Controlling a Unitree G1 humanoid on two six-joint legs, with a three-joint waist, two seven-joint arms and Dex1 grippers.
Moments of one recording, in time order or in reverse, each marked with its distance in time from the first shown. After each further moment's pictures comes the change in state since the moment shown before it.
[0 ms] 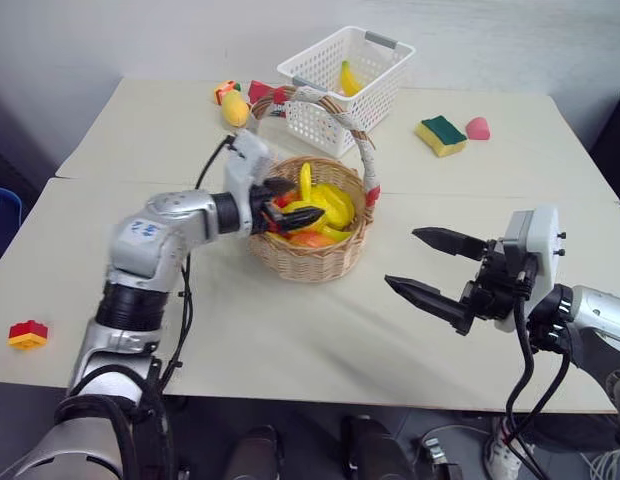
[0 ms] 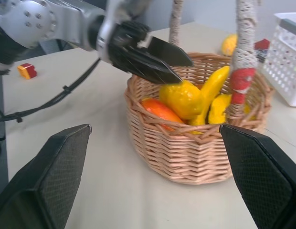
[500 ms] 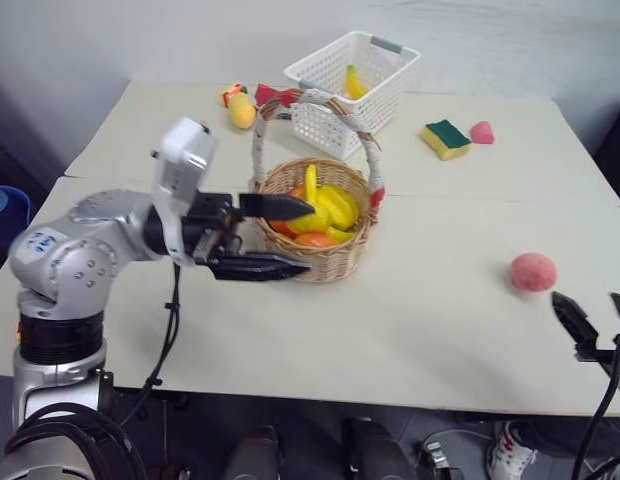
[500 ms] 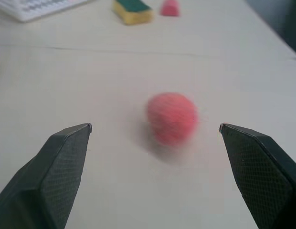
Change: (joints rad) left arm 0.089 0.067 0.047 -0.293 -0.333 0.092 -0.337; right arm 0.411 0.236 -0.444 0.172 -0.201 -0.029 -0.318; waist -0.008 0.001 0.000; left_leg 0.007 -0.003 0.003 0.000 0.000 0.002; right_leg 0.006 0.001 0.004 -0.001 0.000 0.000
